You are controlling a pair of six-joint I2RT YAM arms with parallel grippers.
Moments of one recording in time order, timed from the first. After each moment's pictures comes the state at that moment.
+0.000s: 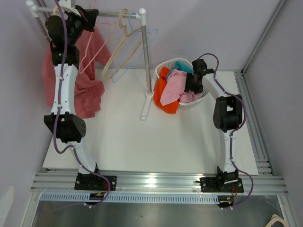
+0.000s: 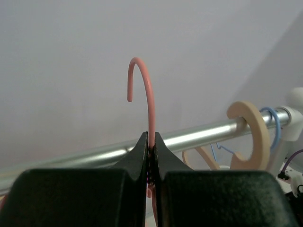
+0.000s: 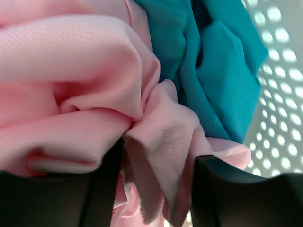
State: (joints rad) left arm 0.08 1.92 2.25 0.05 0.53 -0.22; right arm 0.21 2.30 2.02 -0.73 0.02 0.29
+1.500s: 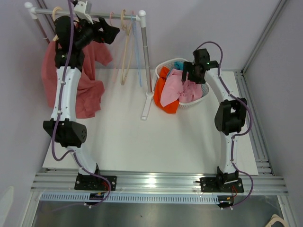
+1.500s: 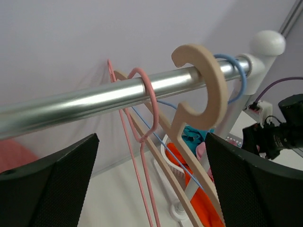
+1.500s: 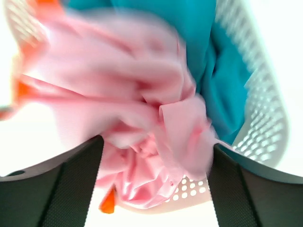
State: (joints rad) left arm -0.01 1.86 2.21 -0.26 0.58 -0.14; right arm 0.23 2.20 2.08 -0.79 -0.02 0.28
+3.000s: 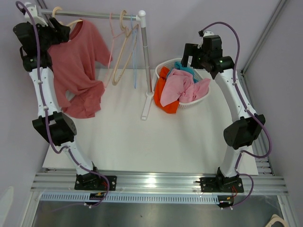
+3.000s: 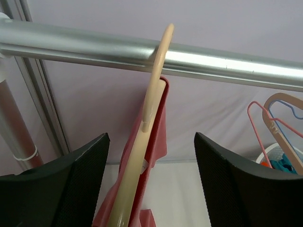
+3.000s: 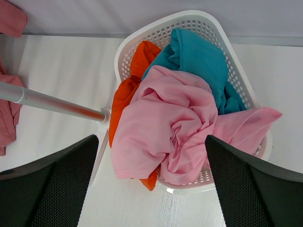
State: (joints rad) left arm 0.37 1.93 2.23 -0.22 0.50 -0.18; right arm 0.27 1.88 2.10 -0.72 -0.02 0.25
